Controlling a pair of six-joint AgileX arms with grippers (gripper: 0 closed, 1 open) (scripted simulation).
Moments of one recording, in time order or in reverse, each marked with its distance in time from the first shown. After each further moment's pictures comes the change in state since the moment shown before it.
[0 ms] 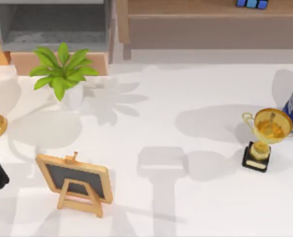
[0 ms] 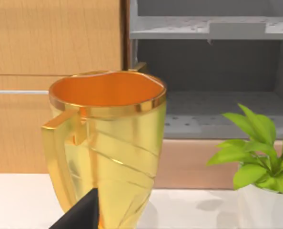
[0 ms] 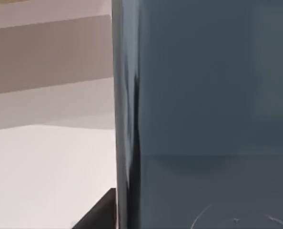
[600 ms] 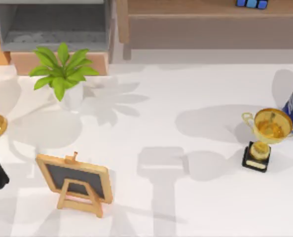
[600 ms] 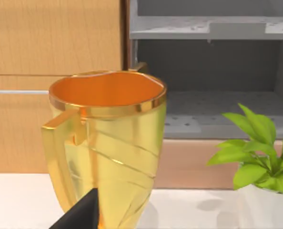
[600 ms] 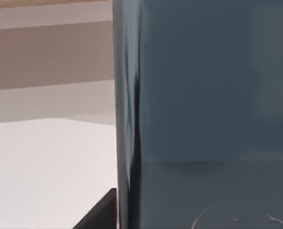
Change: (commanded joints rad) left arm 0.000 0.000 0.000 0.000 0.000 0.000; right arm -0.031 -0.106 -0.046 -0.052 -0.058 -0.056
